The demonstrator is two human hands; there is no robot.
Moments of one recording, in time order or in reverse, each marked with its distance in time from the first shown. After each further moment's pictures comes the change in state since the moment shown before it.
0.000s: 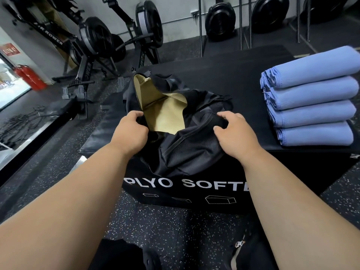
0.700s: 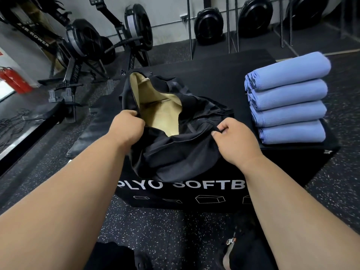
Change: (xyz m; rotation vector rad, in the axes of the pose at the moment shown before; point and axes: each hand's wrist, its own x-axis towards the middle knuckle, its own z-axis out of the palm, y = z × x) left_hand 0.005 0.029 0.012 -0.046 -0.001 -0.061; right_hand -0.025 0.018 -0.025 -0.022 0.079 0.043
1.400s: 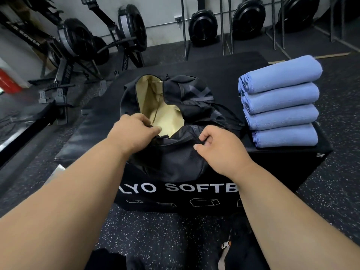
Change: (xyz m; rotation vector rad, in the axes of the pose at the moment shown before) left_hand -0.007 0.016 0.023 0.350 -0.088 0.192; right_hand -0.010 -0.004 0.001 0.012 -0.141 -0.163
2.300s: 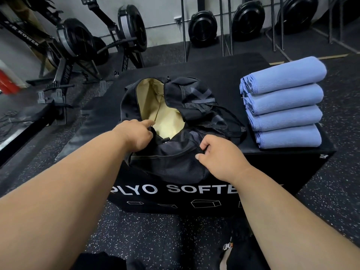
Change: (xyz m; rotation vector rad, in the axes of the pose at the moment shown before) left_hand 0.039 -0.018 0.000 0.508 -0.263 0.115; right_hand 0.004 0.014 0.022 -0.096 -0.092 0.031
